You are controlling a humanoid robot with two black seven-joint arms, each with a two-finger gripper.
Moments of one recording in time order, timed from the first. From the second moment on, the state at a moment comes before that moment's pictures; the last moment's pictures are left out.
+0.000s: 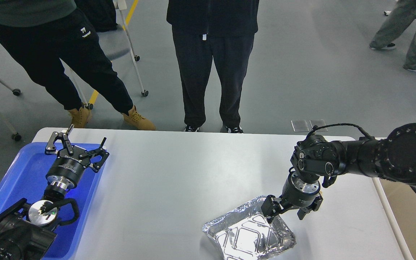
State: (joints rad) left arm -0.51 0.28 -1.02 -0.34 -0.23 -0.79 -0.19; right arm 1.37 -0.04 -0.99 0.78 -0.37 0.69 0.05
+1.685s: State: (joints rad) left arm -0.51 0.28 -1.02 -0.34 -0.22 -0.79 -0.19; right arm 1.97 -0.47 -1.18 1.28 -0.49 0.77 0.16
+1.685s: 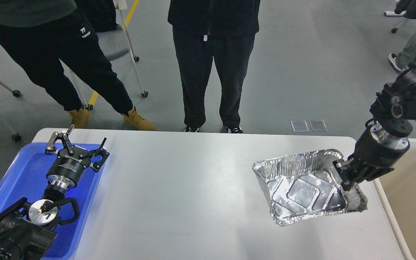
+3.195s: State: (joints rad) left arm -0.51 0.28 -1.02 -0.34 -0.22 -0.79 -0.19; right arm 1.45 -0.90 -0.87 0.61 0.09 -0.15 -0.25
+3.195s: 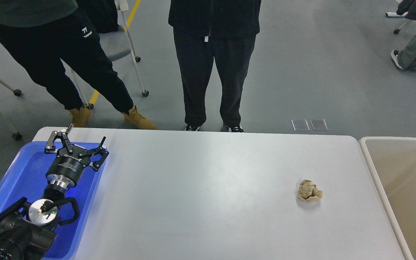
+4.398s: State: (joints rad) left arm -0.51 0.28 -1.02 -0.34 -0.23 -0.79 -0.19; right arm 0.61 -0.47 0.03 0.10 0.22 -0.17 -0.16
